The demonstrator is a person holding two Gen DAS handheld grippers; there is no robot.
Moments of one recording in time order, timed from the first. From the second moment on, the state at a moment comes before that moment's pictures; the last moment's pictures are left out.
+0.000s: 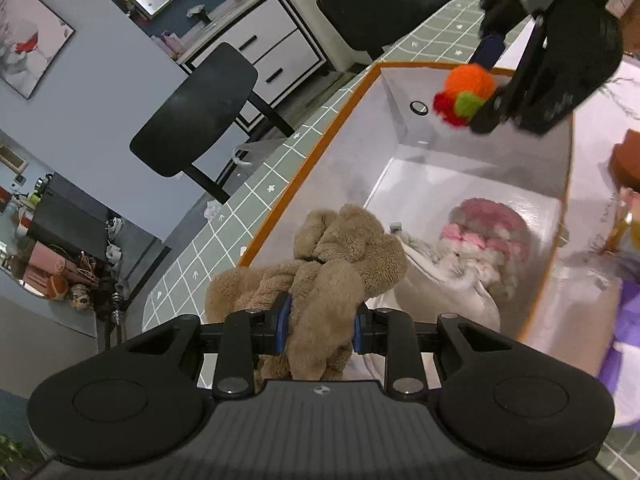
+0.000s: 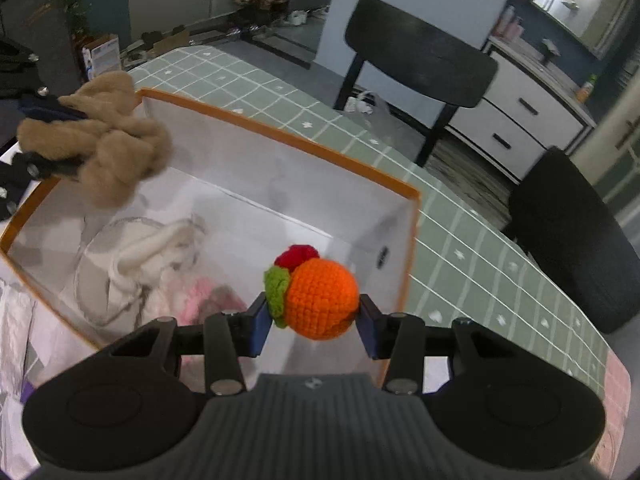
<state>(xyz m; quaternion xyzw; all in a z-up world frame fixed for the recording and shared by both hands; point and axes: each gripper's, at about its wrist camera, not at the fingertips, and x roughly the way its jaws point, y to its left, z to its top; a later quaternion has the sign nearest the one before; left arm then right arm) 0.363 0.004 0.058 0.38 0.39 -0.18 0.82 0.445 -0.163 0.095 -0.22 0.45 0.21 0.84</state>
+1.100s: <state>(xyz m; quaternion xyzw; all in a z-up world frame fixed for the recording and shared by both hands) 0.415 -0.019 0.037 0.33 0.45 -0.19 0.81 0.506 -0.118 0.029 -0.22 0.50 0.23 0.81</state>
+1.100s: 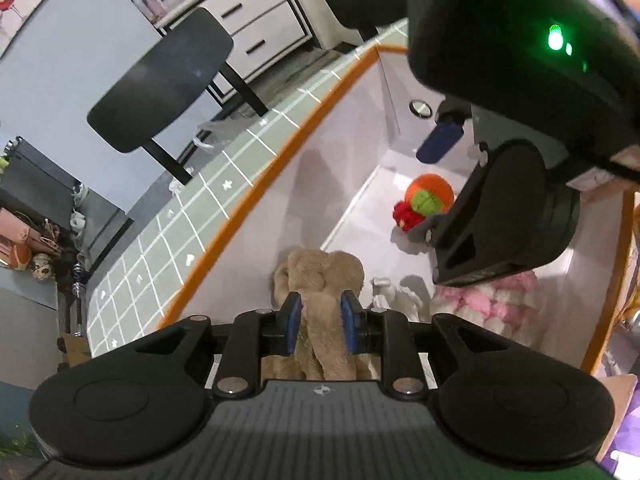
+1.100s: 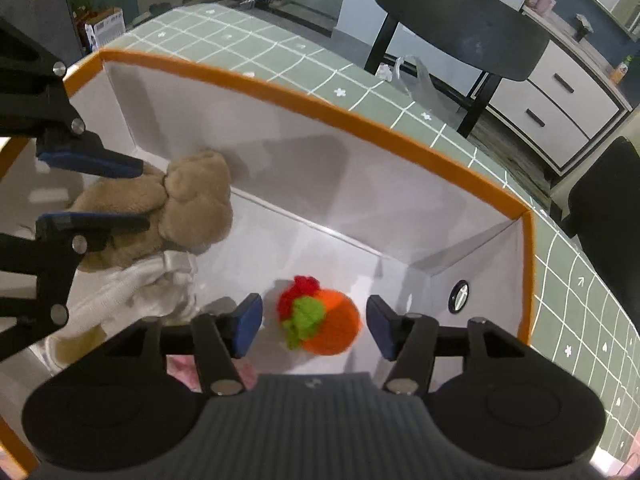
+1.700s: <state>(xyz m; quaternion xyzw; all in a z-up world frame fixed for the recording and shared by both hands) 0.384 -0.022 0.071 0.34 0.42 -0.18 0.82 0.460 -0.110 0.080 -0.25 0.47 0.23 0.82</state>
